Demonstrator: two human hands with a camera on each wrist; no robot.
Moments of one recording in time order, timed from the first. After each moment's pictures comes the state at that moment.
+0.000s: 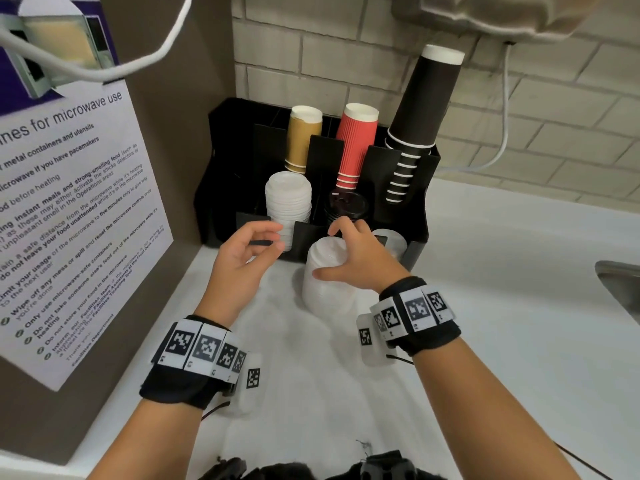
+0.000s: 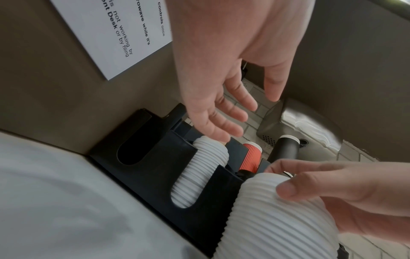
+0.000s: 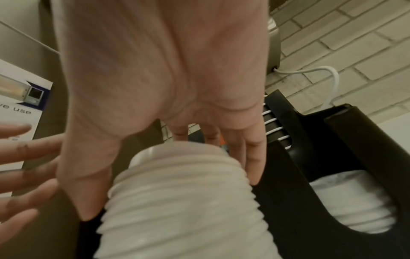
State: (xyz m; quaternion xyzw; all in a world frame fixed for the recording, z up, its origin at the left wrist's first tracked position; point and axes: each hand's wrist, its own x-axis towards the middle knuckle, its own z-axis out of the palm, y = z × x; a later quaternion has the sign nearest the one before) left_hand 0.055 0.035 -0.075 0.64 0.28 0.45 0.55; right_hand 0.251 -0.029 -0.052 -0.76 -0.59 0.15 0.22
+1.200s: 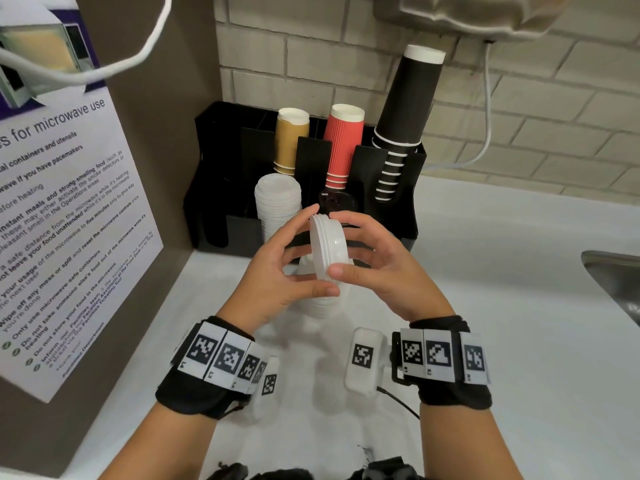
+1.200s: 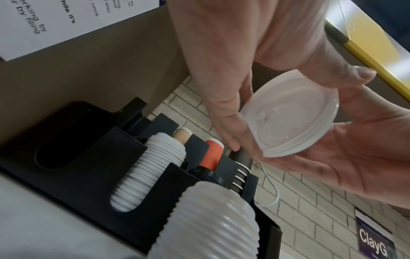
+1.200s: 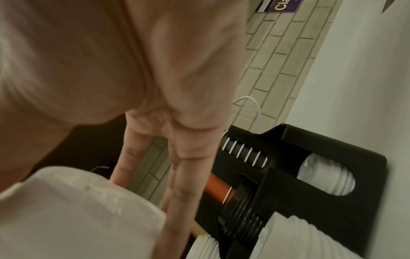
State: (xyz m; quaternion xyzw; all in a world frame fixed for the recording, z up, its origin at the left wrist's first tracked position) left_hand 0.078 0.001 -0.048 0.68 0.16 0.33 0.63; right_hand 0.232 -0.098 -0.013 -0.58 -0.53 0.35 0.51
